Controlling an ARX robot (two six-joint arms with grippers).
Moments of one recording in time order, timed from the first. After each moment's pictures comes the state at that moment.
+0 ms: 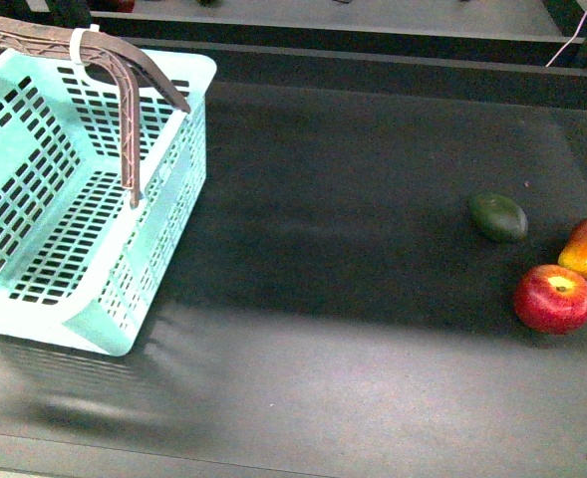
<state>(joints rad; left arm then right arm) -0.03 0.05 0.05 -0.10 -0.08 -0.06 0.00 0.01 0.02 0.00 0.00 0.00</state>
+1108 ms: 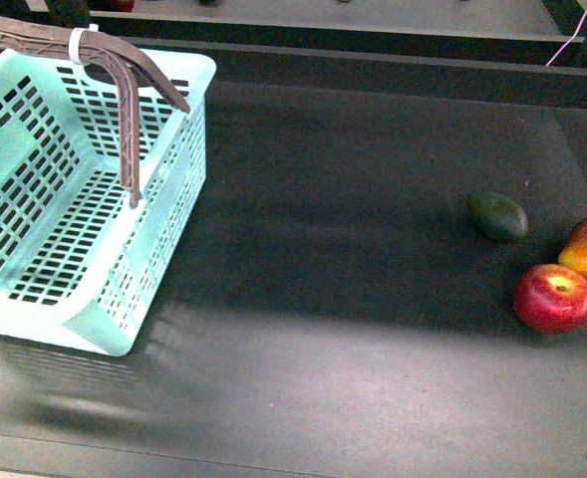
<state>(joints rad) 0.04 1.71 0.82 0.41 0.10 -1.19 0.00 0.01 0.02 0.00 0.00 0.00</state>
